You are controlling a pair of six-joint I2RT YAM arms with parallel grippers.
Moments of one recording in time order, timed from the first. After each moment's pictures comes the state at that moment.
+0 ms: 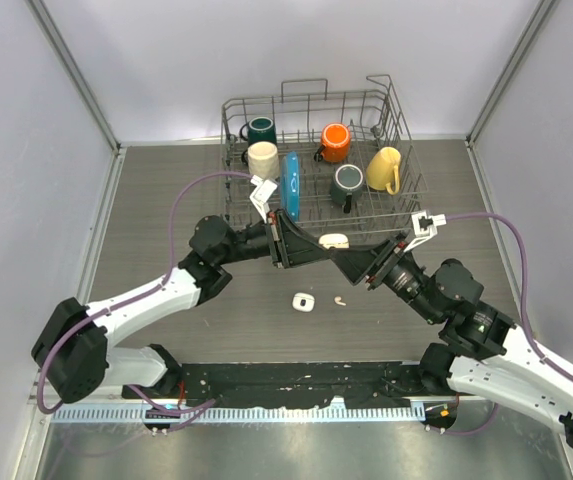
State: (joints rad) left arm -0.77 1.28 0.77 0.83 0.70 -1.05; right arm 0.96 0.56 0.68 -0.02 0.21 0.78
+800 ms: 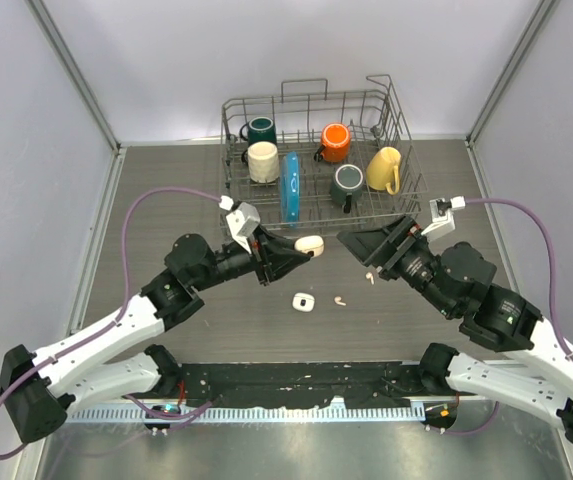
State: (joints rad) left arm -0.84 0.95 0.72 0.37 0.38 -0.36; right arm 0.96 0.65 0.95 -0.40 0.33 1.03
